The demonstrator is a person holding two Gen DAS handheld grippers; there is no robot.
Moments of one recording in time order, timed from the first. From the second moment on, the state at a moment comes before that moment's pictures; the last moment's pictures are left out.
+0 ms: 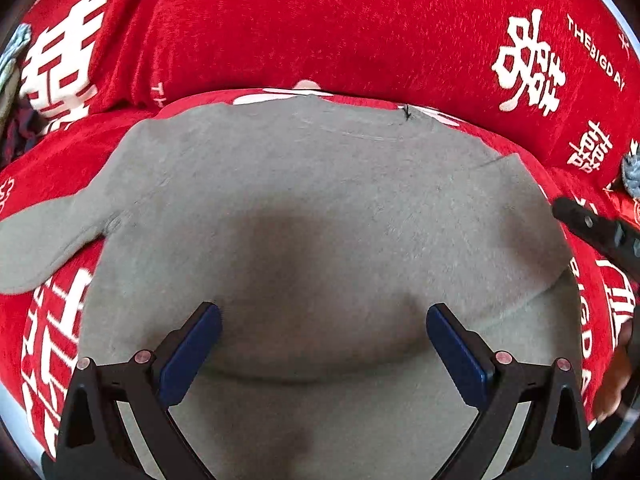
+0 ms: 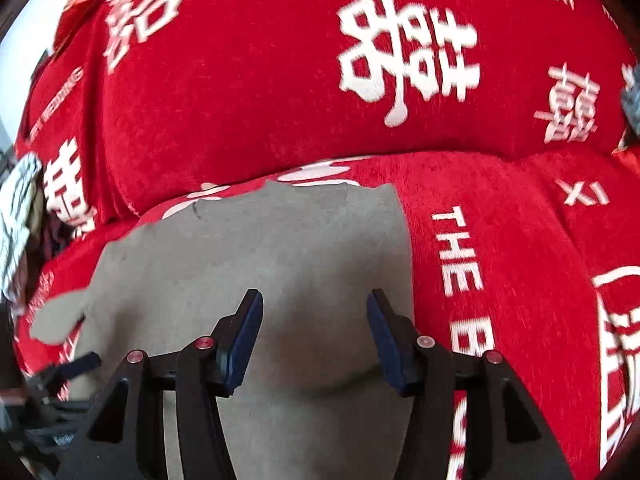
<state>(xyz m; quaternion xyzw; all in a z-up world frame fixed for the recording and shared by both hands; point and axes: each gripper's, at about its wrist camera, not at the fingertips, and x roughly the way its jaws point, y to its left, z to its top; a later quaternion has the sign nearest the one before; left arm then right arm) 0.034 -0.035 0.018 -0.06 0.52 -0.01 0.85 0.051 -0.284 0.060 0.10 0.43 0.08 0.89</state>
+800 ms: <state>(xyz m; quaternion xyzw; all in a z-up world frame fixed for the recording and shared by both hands) 0.024 -0.035 0.006 -0.03 0.50 0.02 0.87 0.081 -0.237 0.024 0.00 0.49 0.06 0.87</state>
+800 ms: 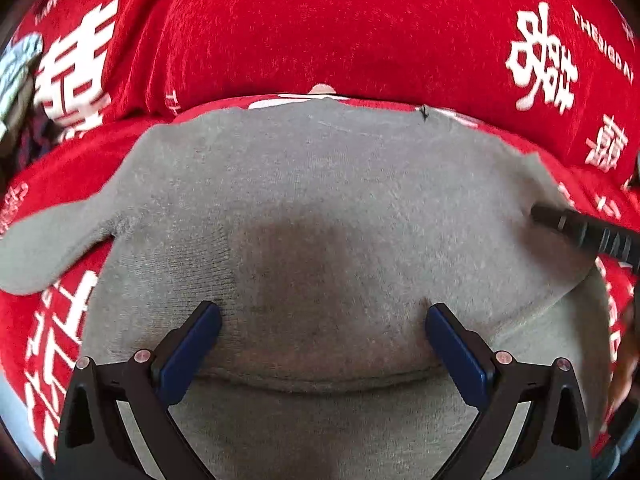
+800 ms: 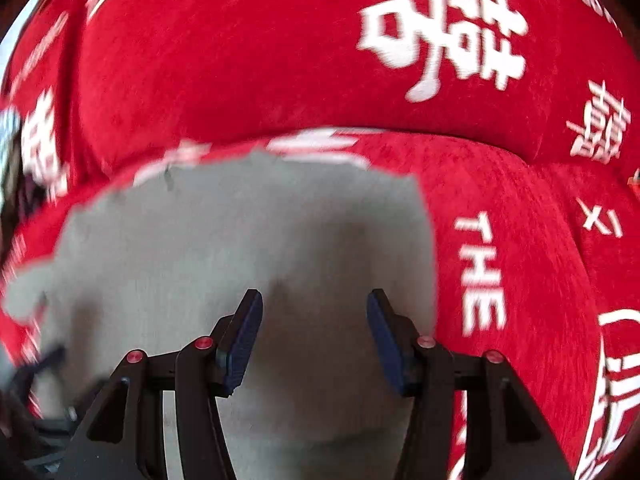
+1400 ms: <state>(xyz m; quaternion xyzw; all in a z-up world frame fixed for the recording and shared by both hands) -0.019 0.121 0.036 -0.15 0.45 0.13 0.87 0.005 -0.153 0.035 -0.04 0.45 0.07 0.89</state>
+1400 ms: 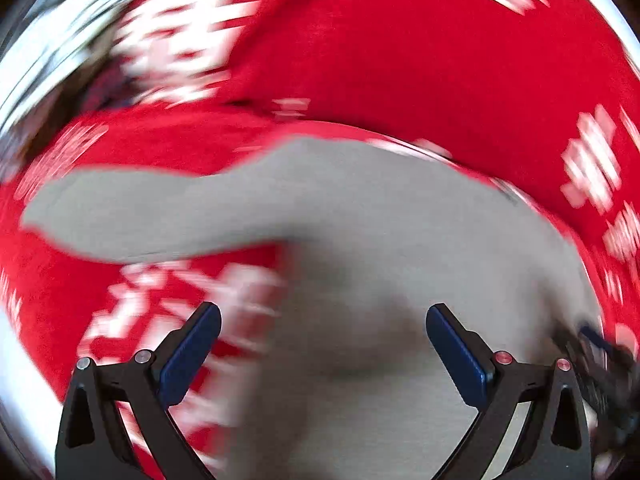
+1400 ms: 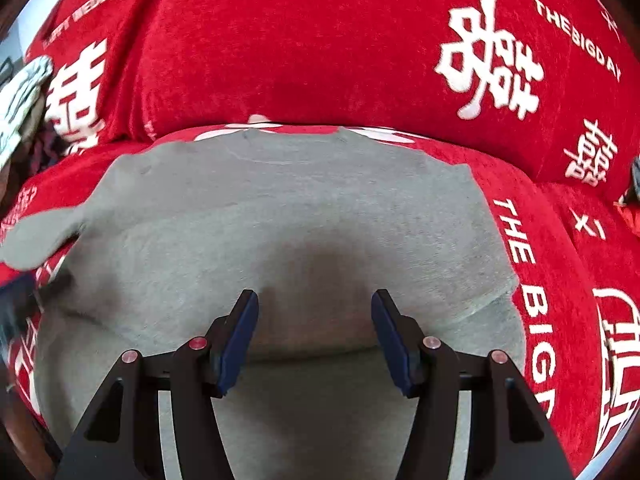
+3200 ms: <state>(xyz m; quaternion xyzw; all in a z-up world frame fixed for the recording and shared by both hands) -0.051 0.414 0.065 -0.27 0.36 0.38 0.81 0.106 0.118 0.006 -0.15 0.50 0.15 0.84</state>
